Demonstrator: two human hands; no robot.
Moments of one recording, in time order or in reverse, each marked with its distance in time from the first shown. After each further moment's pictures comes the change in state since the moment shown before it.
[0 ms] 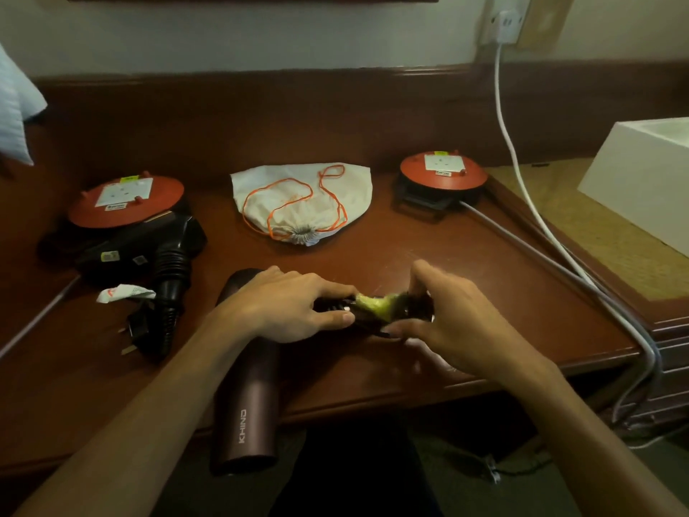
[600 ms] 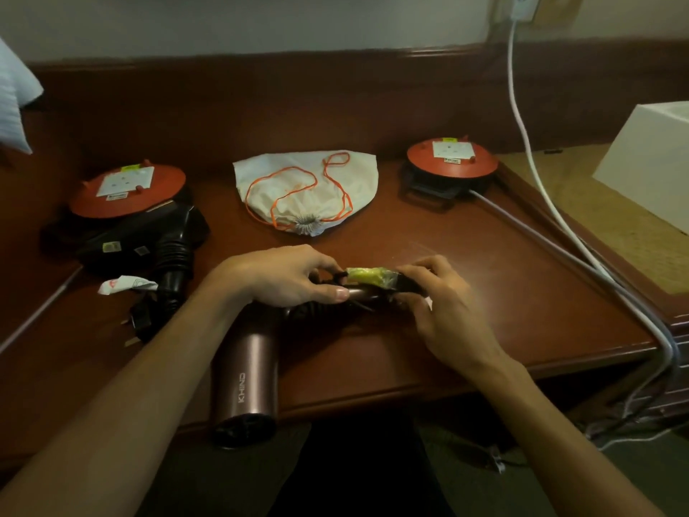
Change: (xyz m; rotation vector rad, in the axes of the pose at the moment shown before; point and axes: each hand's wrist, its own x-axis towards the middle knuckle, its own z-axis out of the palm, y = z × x) left_hand 0.020 -0.026 -0.011 -0.333 -0.090 -0.005; right_hand 0.010 0.018 0.046 0.090 0.305 -0.107
